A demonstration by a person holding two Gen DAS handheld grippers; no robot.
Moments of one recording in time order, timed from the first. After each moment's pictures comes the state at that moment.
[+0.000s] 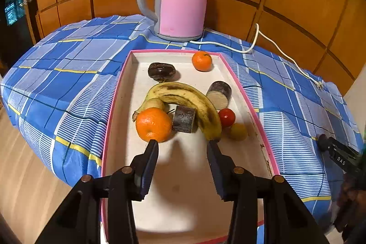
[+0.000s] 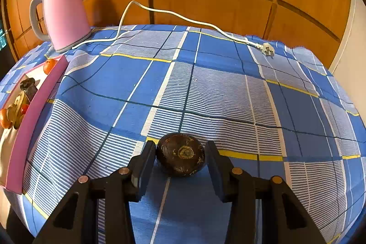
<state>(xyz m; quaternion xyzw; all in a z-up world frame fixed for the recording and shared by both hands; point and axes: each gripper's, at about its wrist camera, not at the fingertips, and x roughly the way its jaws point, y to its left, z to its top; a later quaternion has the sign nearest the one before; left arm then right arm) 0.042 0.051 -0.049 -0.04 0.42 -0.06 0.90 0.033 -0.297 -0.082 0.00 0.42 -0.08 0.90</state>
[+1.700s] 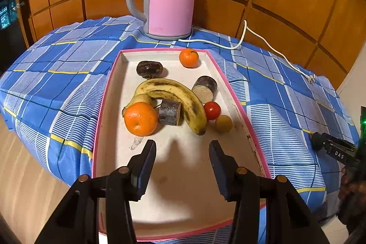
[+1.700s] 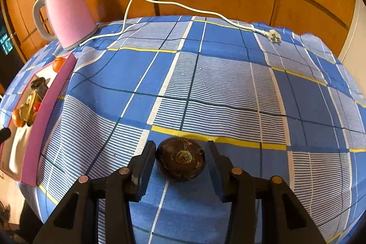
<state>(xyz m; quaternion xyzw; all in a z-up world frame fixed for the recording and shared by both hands) 0.031 0.042 -0.045 -0.04 0.42 -0.09 0.90 0.027 -0.299 -0.077 0.03 0.45 -0.04 0.89</state>
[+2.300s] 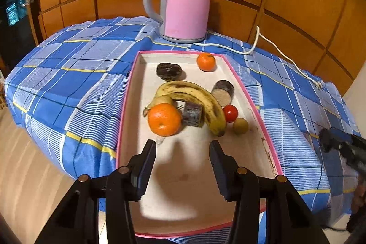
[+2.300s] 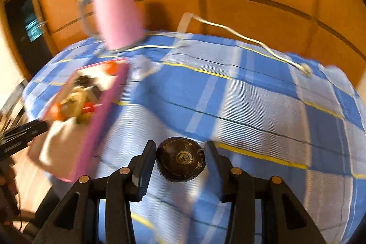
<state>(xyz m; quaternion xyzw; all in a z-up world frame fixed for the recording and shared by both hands) 0.028 0.067 -0.042 -0.05 0.42 -0.06 0.90 0.017 -0.229 -0.034 0.00 0.42 0.07 0.91</state>
